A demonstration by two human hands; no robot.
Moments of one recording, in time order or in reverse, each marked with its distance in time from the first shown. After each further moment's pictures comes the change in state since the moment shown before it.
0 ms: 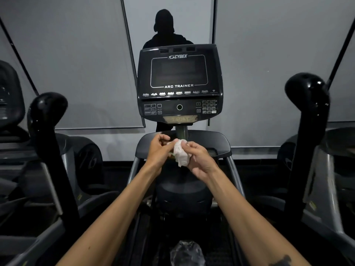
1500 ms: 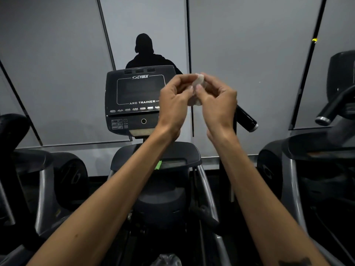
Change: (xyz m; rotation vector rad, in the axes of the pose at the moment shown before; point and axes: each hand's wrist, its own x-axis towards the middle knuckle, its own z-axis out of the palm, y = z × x) left_hand -0.095 0.177 0.208 -0.147 -0.152 0.576; right_hand -0.117 -0.227 -0.032 -0.475 0.413 -0.925
